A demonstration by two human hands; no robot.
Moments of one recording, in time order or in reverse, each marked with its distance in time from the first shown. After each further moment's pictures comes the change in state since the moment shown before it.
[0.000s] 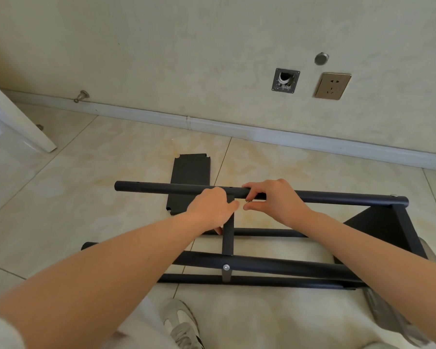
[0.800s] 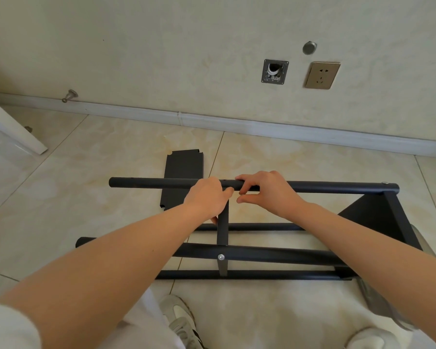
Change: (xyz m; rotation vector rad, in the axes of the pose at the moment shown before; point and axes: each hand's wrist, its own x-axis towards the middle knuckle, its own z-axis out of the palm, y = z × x) left_hand 0.009 0.019 0.001 0.019 0.073 -0.010; right_hand -0.001 0.008 -0.006 -0.006 -0.016 -0.026
